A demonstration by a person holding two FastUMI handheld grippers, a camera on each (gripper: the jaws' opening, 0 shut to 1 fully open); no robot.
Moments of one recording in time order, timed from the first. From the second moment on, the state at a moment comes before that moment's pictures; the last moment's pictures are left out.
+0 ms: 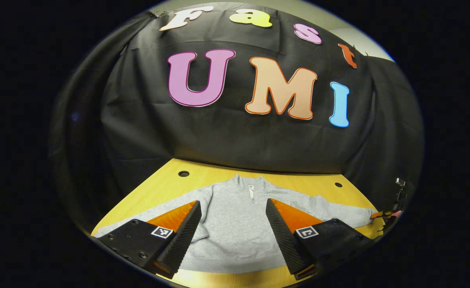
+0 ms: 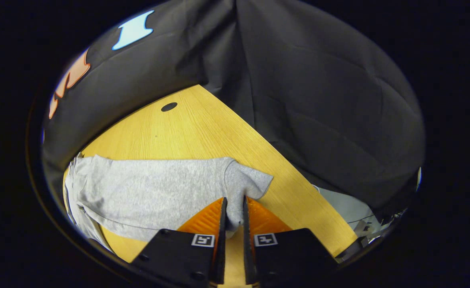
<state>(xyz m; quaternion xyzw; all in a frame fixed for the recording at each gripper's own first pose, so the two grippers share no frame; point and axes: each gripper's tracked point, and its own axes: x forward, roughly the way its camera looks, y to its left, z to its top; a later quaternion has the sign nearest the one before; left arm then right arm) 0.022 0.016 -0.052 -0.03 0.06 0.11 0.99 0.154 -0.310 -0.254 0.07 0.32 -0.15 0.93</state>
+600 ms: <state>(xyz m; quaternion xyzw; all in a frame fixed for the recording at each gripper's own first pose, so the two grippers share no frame) 0.025 0.018 -0.053 -0.02 0.06 0.09 0.99 0.117 -0.304 -0.238 0.09 0.31 -0.16 0.93</state>
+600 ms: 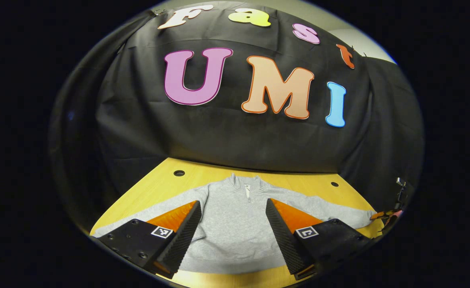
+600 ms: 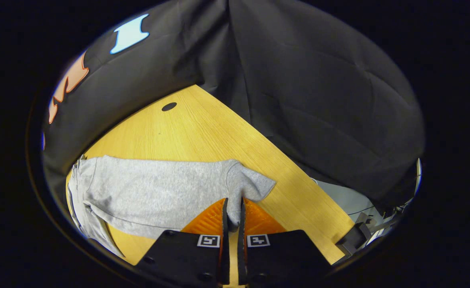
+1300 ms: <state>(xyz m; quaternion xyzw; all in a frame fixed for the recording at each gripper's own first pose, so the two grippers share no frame) 0.016 0.027 -0.045 -0.02 0.05 0.06 1.00 0.079 -0.252 -0.176 0.09 0.23 -0.16 0.95</state>
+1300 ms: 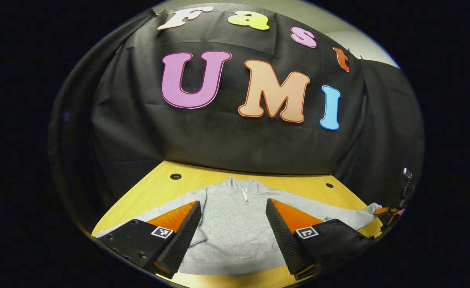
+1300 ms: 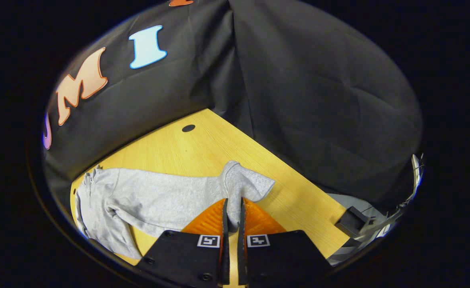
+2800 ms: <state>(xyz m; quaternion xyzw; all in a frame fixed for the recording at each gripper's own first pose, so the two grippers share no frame) -0.079 0.178 -0.063 -0.07 0.05 0.18 0.98 0.120 0.198 -0.091 0.07 0.17 0.15 0.97</state>
